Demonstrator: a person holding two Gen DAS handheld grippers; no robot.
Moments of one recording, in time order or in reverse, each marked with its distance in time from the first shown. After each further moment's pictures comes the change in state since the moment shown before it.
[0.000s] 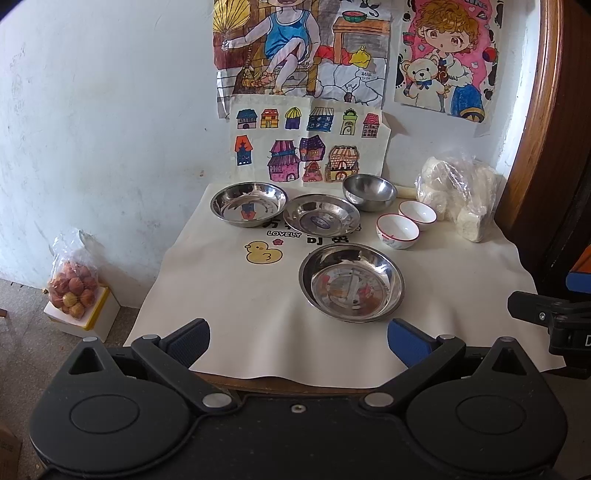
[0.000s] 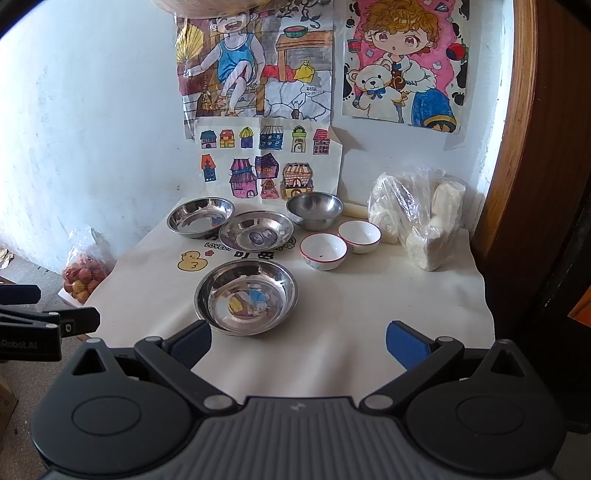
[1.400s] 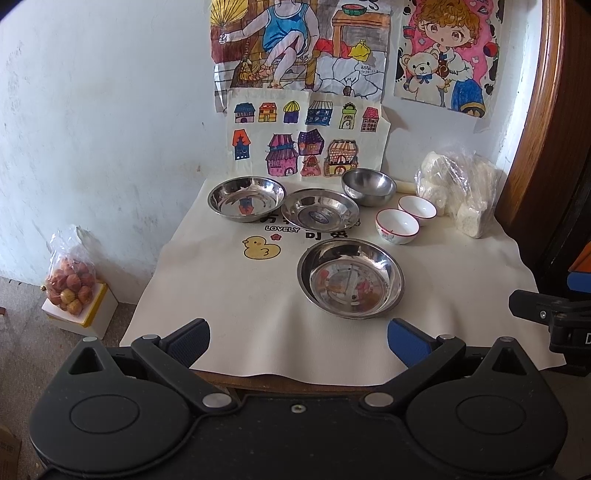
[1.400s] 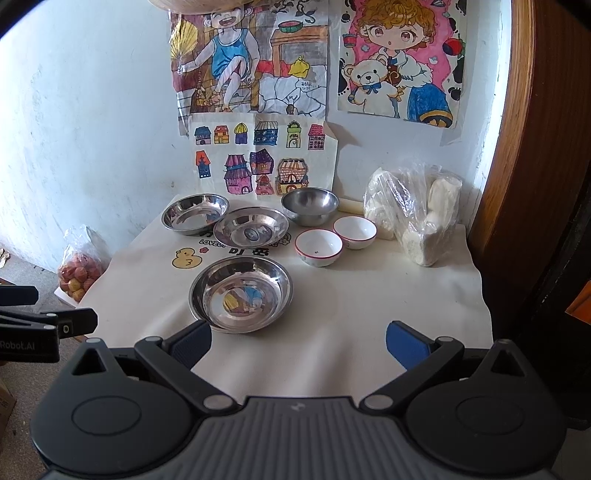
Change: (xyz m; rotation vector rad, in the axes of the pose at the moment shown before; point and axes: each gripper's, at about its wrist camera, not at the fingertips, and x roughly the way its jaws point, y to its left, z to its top) left arm 0.015 -0.016 -0.007 -0.005 0.015 -0.005; right arm 0.003 -0.005 0.000 -0.003 0.017 -0.007
